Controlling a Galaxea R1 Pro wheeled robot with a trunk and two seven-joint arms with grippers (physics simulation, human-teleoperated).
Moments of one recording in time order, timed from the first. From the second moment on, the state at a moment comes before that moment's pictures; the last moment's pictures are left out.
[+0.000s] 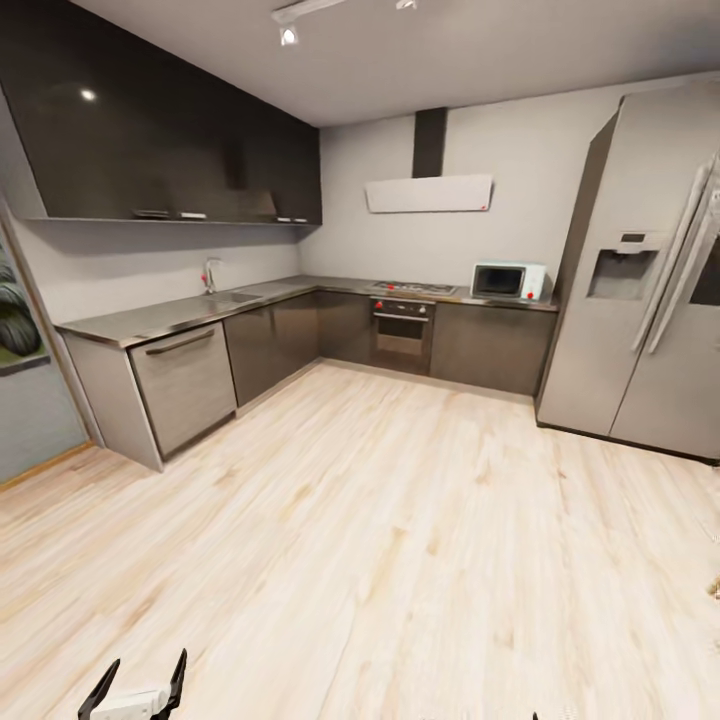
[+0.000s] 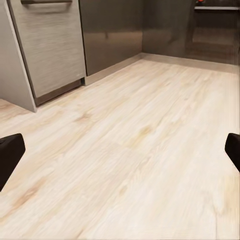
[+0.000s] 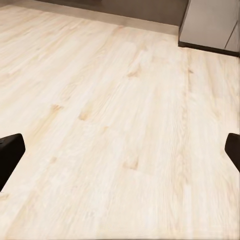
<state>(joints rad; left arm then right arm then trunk) 0.13 0.00 0.29 -1.06 0.03 -0.56 -0.16 0.25 -0.04 -0.08 -1.06 0.00 -0.48 -0.13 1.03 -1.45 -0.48</state>
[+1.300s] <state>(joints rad) 0.13 0.00 0.29 -1.06 0.03 -0.56 -0.16 0.25 -0.04 -0.08 -1.06 0.00 -0.48 -0.13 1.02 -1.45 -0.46</state>
